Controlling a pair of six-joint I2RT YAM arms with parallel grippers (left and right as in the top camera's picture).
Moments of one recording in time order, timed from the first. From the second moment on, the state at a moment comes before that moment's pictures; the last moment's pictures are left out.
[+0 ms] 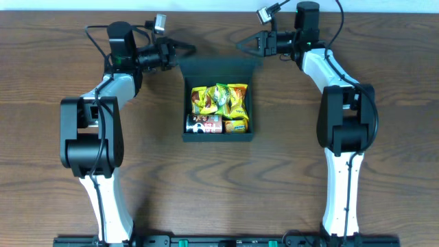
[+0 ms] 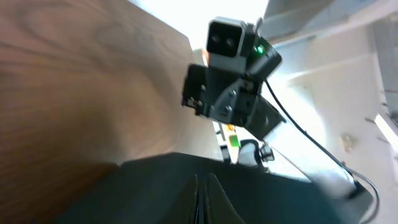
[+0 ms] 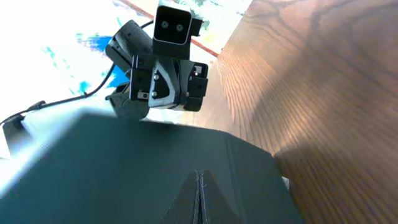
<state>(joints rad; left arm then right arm) 0.00 2.19 1.39 0.52 1.30 -0.94 0.09 2.51 1.95 0.03 -1.52 0.53</state>
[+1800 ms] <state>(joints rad) 0.00 1.66 1.39 0.34 1.26 -0.79 -0.07 1.44 1.84 -0.75 -0.33 0.18</state>
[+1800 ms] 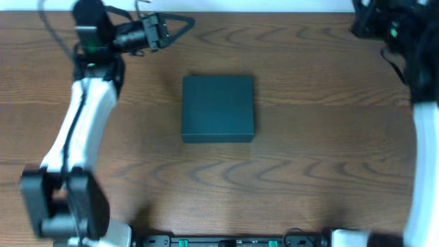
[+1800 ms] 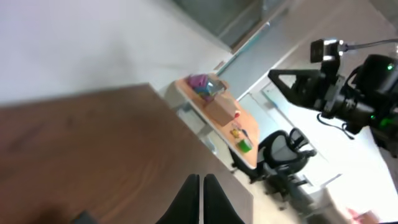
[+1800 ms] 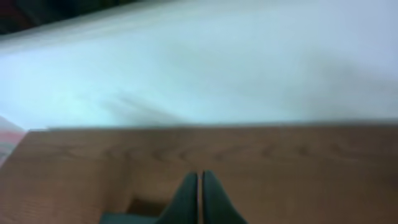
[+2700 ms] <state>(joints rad) 0.24 1.22 1.39 0.28 1.50 -0.68 -0.07 0.94 1.69 -1.27 -0.33 0.12</state>
